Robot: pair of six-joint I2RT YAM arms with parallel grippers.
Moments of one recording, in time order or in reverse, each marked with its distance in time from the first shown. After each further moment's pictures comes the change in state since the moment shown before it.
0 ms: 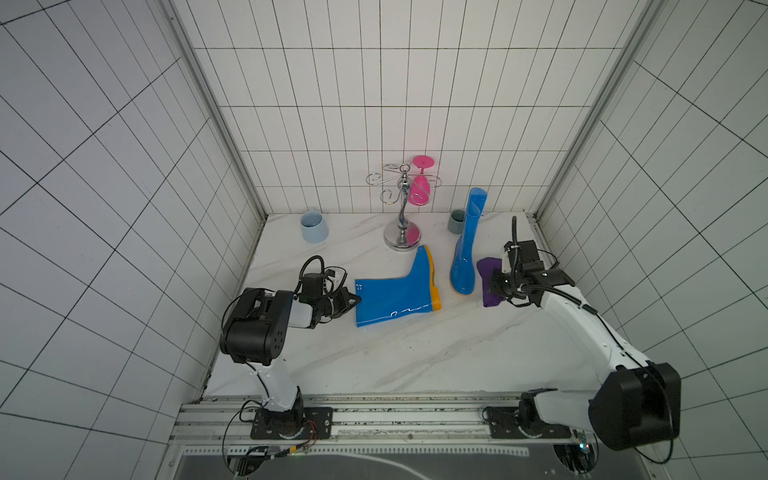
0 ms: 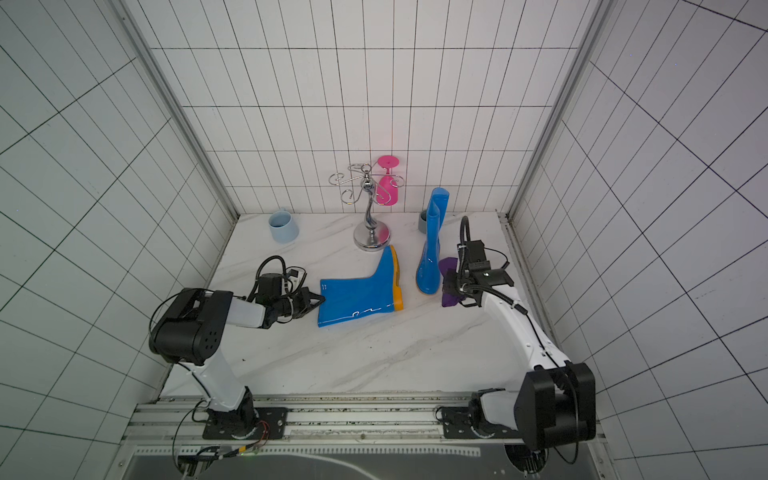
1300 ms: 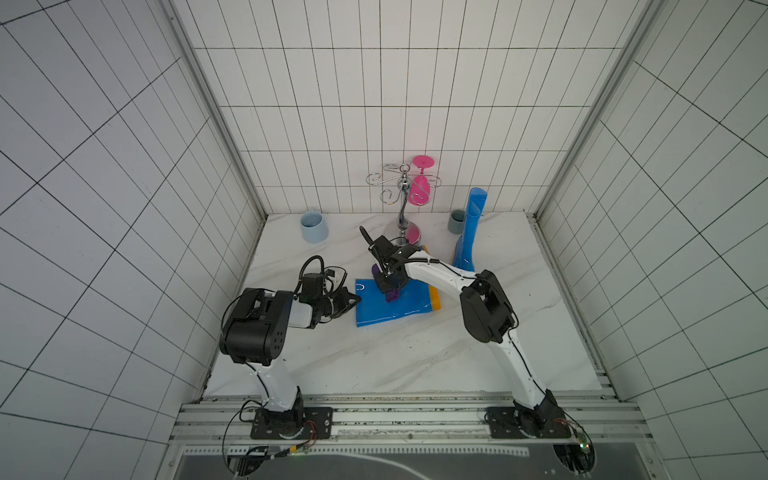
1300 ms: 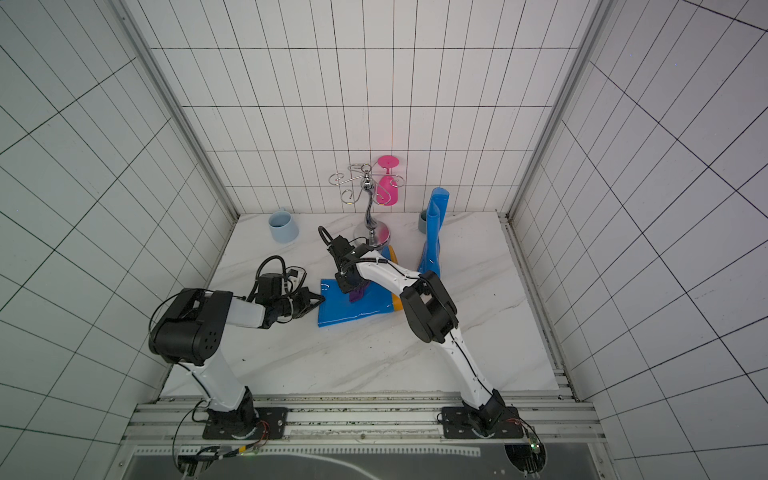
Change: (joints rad) left arm 0.000 -0.003 -0.001 0.001 -0.007 0.000; right arm 0.687 1.098 1.072 -0.164 0.082 -0.111
